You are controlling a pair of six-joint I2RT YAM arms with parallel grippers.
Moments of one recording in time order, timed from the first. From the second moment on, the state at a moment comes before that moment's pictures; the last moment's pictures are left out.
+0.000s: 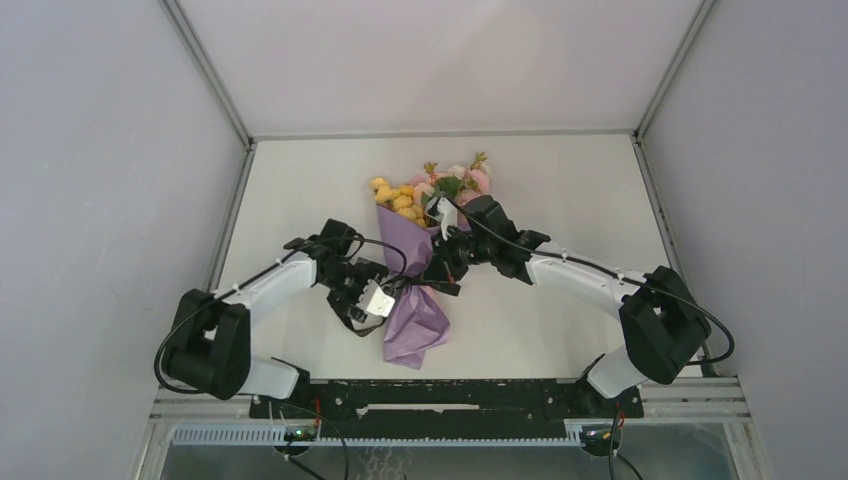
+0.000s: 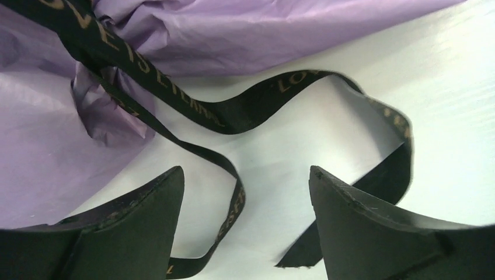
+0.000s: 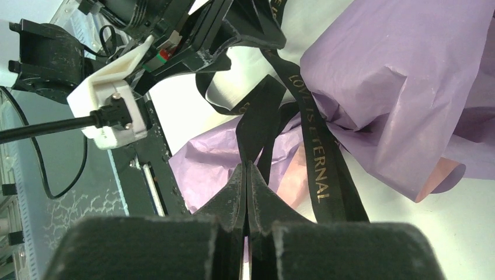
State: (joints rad) left arm -0.37 1.38 0.78 -0.74 0.50 1.67; right arm 0.72 1.51 0.98 -0.12 -0.58 0.22
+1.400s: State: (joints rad) left arm -1.00 1.33 0.95 -0.47 0.74 0.63; right arm 0.63 1.50 0.98 -0.06 -0.57 0.29
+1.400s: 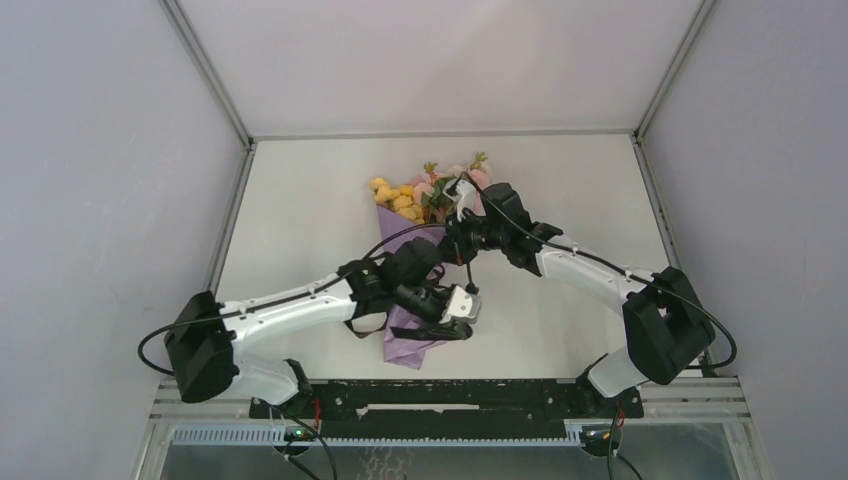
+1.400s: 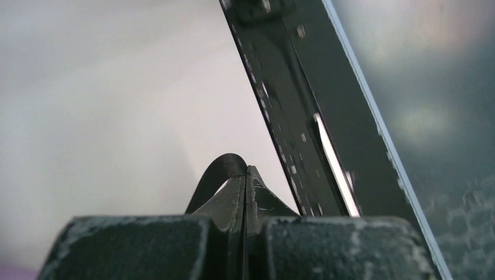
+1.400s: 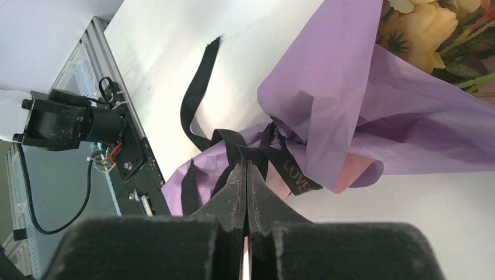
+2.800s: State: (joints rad) left arm -0.71 1.00 0.76 -0.23 0.48 0.44; right arm 0.67 1.39 0.98 -0.22 -0.40 0.33
